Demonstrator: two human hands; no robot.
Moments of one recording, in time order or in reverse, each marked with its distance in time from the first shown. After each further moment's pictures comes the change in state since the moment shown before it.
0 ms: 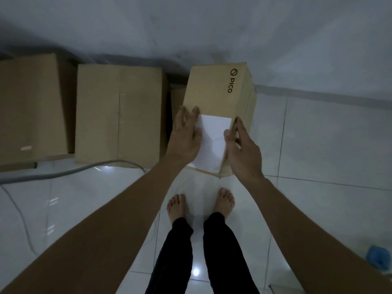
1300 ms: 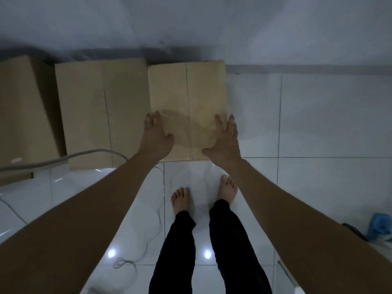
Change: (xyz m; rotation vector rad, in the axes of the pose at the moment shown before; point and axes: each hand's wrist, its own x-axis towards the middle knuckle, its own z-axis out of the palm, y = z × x) left_hand 0.005 -0.059 -0.018 0.042 -0.141 -0.299; right_hand 0.027 0.033 0.055 -0.387 -0.152 0.025
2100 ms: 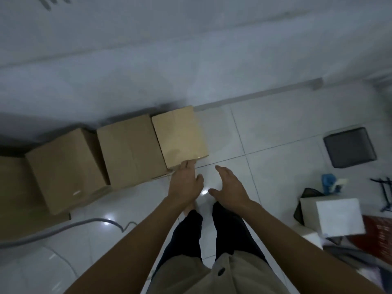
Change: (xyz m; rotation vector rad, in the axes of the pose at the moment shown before) left_hand -0.336 0.080 -0.110 0.094 -0.078 0.494; right_hand -0.362 -0.059 -0.096 0.156 0.061 0.073
